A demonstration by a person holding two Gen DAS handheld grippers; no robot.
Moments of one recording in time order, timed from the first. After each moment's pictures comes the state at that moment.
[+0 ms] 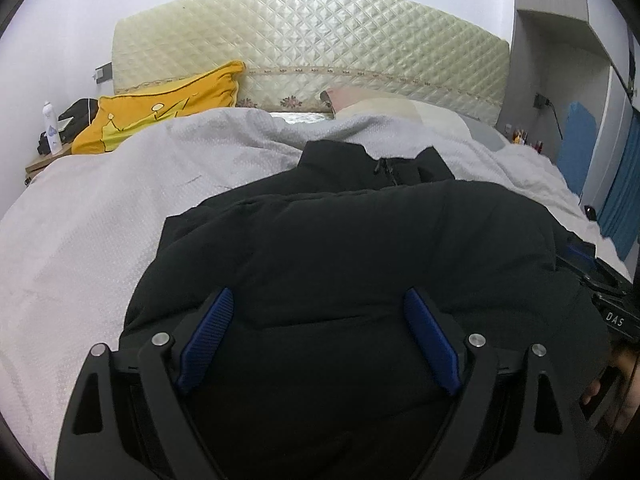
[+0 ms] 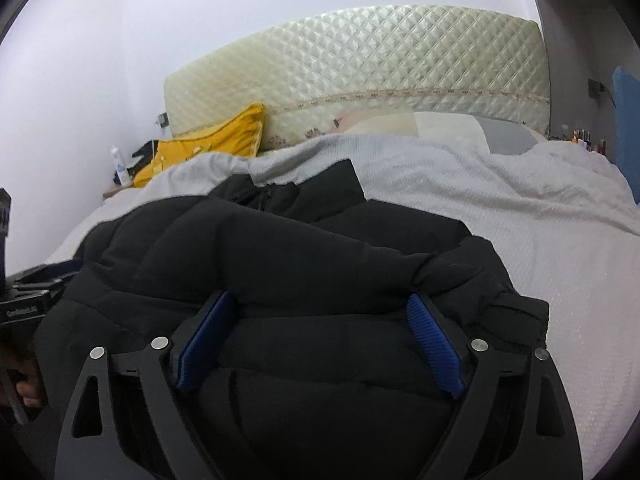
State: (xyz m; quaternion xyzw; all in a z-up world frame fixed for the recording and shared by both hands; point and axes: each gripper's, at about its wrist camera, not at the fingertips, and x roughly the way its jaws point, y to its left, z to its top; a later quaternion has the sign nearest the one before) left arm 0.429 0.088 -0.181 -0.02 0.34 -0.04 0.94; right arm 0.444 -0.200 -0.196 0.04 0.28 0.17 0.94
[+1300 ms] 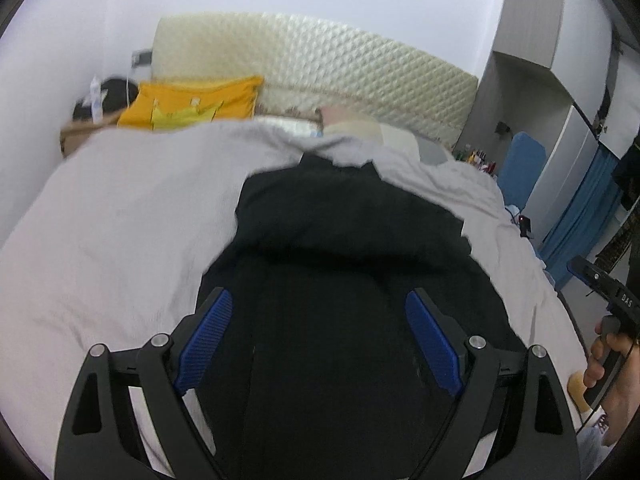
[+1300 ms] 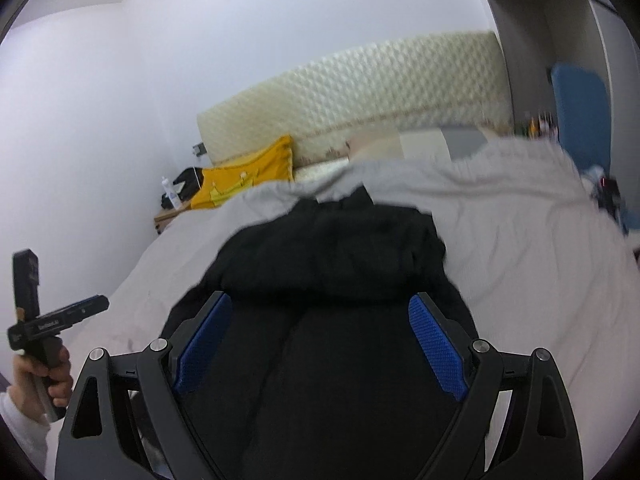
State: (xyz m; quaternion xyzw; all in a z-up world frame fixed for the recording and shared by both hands) left arm 0.153 0.131 -0.039 -0.10 0.36 -0.06 0.93; right arm 0.167 -0.278 -0.027 0.12 0.31 0.19 0.93
